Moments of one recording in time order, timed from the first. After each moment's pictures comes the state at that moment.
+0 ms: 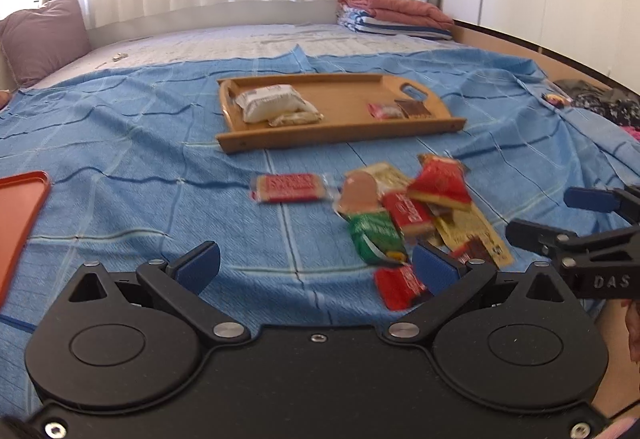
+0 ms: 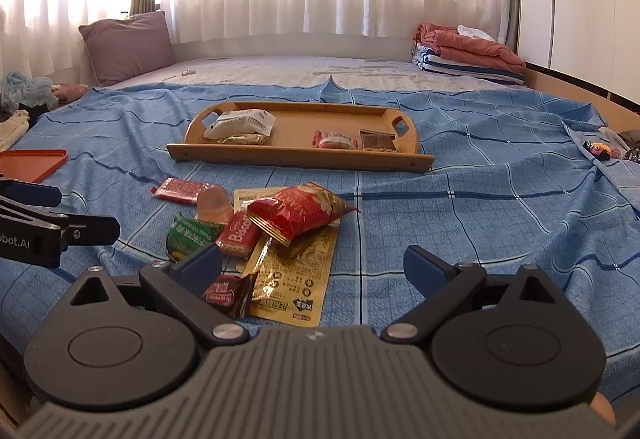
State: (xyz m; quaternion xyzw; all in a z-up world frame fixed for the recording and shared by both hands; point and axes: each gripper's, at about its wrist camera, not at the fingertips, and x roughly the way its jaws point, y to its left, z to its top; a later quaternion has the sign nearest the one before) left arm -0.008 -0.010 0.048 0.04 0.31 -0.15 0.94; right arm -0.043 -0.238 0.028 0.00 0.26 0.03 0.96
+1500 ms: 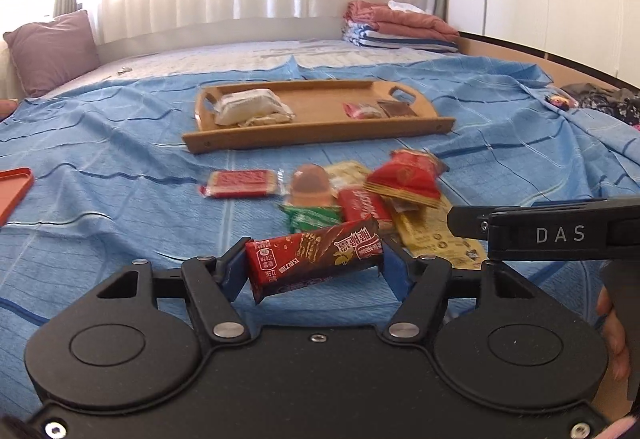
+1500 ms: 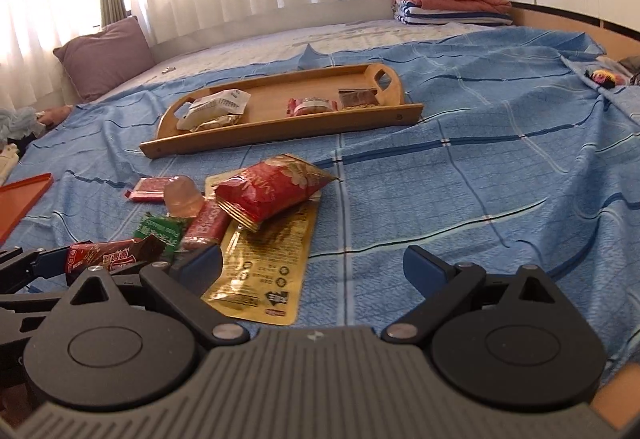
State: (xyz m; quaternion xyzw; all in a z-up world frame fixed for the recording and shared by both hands) left arm -0.017 -0.066 0.019 0.04 0.27 -0.11 0.95; right arm -0.007 -0.260 0.005 0.10 0.30 0.03 0.95
